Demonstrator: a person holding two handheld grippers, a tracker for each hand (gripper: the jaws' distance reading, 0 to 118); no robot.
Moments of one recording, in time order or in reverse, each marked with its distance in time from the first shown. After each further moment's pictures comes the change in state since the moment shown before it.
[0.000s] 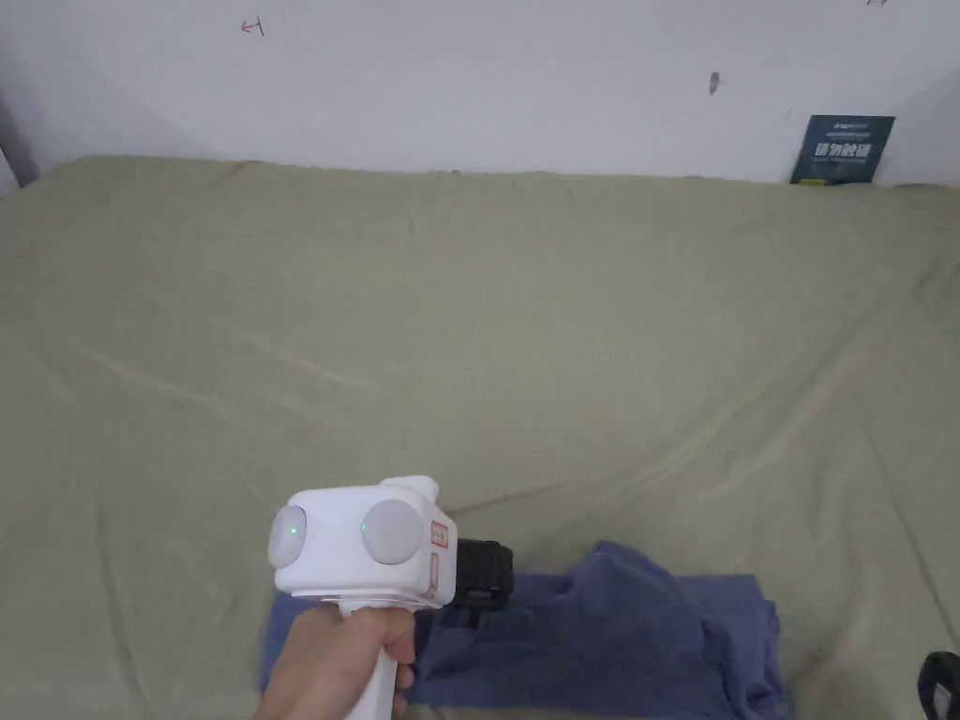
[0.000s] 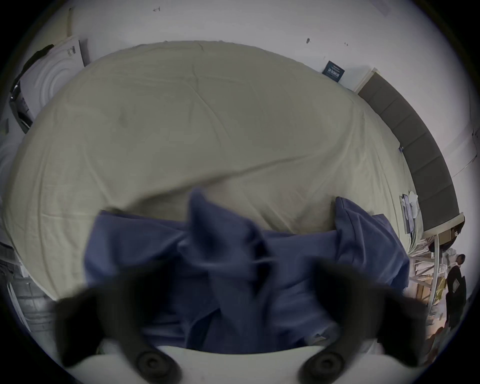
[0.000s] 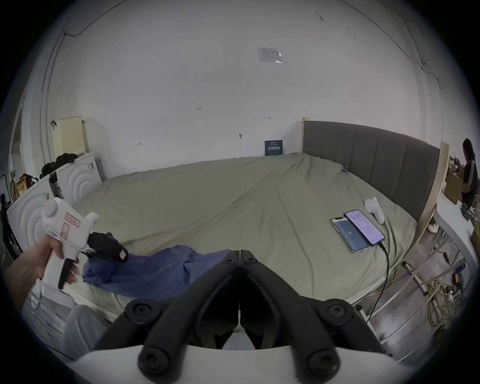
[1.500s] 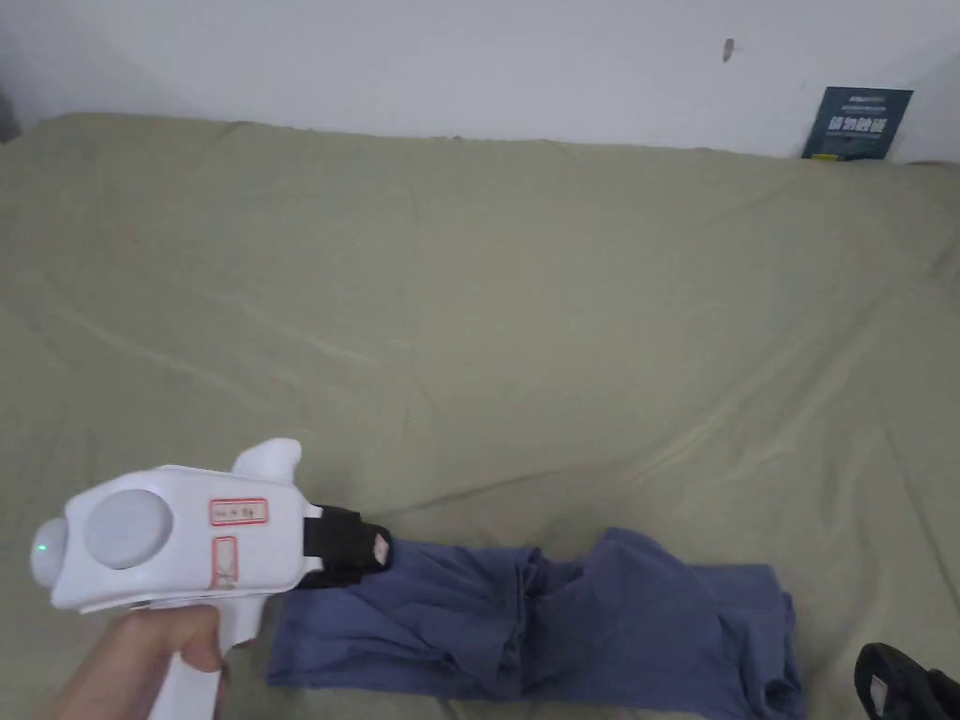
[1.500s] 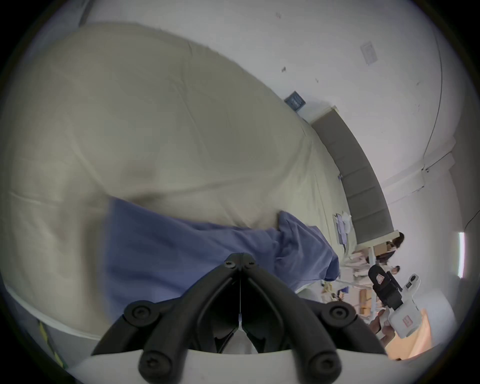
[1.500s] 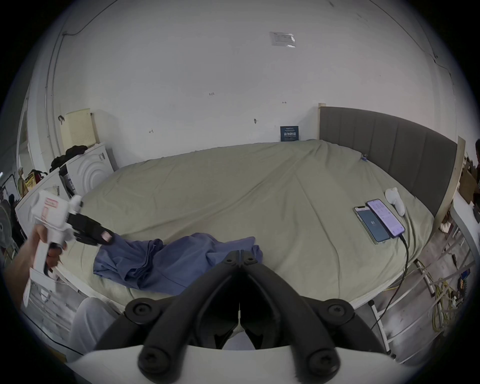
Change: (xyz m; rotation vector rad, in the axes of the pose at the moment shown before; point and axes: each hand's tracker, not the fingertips) left arm -0.123 -0.004 0.084 0.149 -0.349 0.093; right arm -0.032 -0.002 -0.018 -0.073 0.100 0.029
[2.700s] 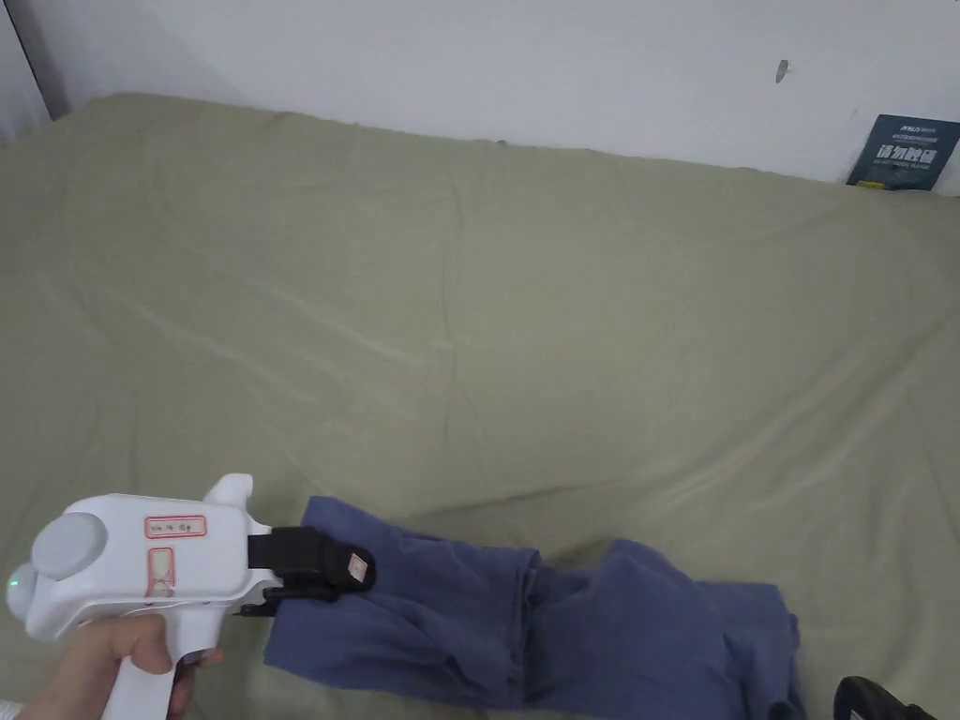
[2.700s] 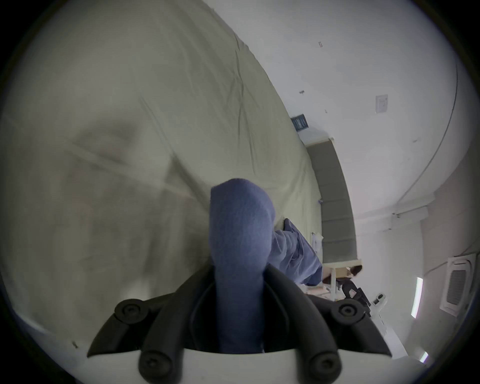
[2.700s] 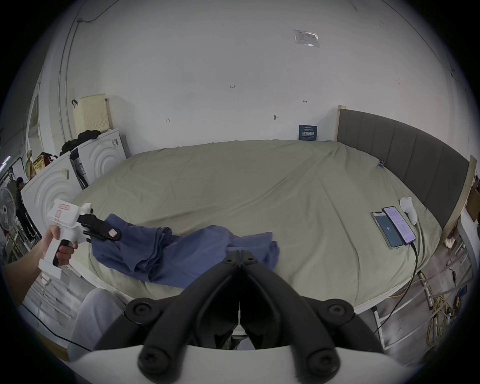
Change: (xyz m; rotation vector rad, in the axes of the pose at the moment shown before) left arm -0.091 -0.008 0.001 -0.016 -0.192 0.282; right arm -0.034 -0.004 -0.001 -0.031 0.059 0.058
